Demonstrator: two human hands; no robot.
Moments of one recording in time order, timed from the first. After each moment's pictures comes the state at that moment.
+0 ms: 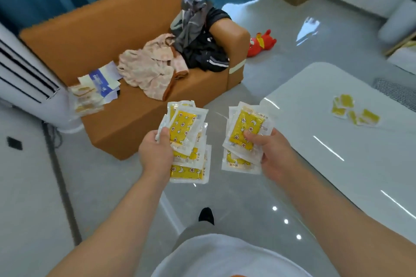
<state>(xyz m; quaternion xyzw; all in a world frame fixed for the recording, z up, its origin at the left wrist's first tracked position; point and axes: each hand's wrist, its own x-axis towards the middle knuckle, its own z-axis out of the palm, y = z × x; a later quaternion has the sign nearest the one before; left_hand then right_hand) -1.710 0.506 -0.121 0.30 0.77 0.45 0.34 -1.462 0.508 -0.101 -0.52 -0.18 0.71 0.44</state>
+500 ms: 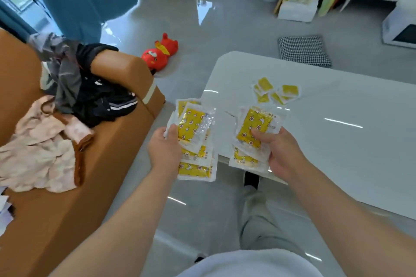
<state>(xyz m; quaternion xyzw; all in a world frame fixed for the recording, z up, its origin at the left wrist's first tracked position) -1.421 0.775 -0.172 0.52 0.68 0.28 0.44 -1.211 0.642 -0.161 -0.56 0.04 0.53 0.63</state>
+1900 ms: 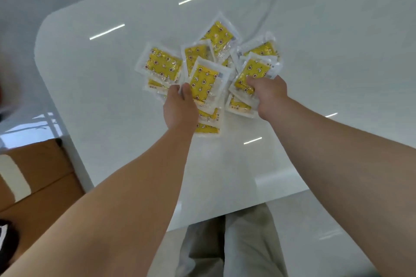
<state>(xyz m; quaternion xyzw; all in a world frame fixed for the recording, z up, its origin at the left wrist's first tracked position) -0.920 0.927 -0.552 0.75 0.52 -0.11 0.38 -0.815 0.768 -0.533 -0.68 0.42 0.32 0.51</state>
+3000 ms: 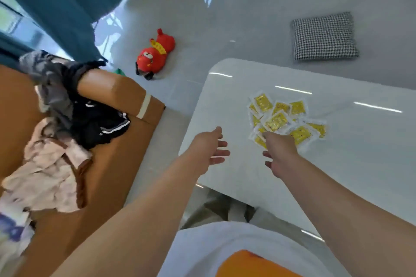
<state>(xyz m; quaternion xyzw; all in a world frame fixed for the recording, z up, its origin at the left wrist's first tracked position) -1.113 0.888 -0.168 0.39 0.67 -0.03 0.63 -0.973 0.791 -0.222 -0.73 0.19 0.50 0.42</state>
